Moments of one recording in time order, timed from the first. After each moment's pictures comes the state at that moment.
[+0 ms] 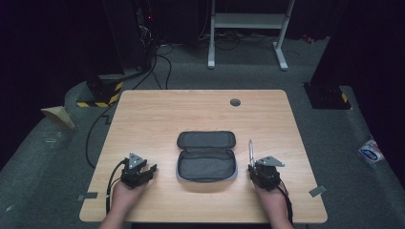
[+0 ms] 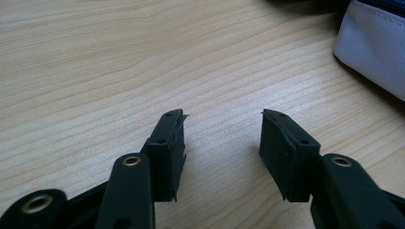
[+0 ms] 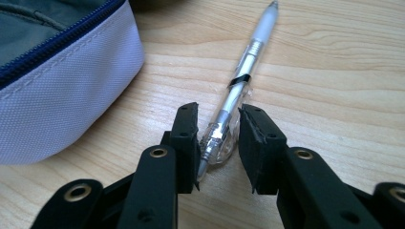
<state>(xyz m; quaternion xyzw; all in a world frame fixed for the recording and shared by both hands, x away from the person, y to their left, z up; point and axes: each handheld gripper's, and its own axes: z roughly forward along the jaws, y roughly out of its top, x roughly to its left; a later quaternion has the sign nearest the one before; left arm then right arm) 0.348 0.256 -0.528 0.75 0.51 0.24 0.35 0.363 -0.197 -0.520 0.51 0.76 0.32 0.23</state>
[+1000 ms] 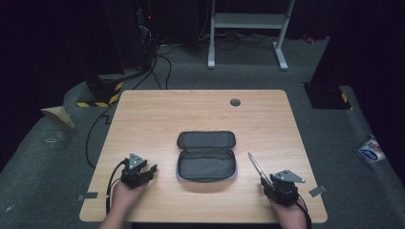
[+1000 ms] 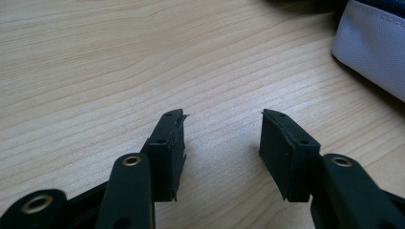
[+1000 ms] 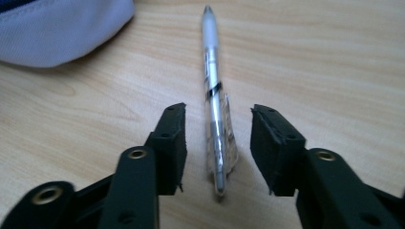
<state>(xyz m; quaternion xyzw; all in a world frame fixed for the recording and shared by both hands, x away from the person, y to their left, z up) 0.347 0.256 -0.527 0.76 0.50 0.24 0.35 0.315 -0.238 -0.512 0.51 0.76 0.33 0.23</state>
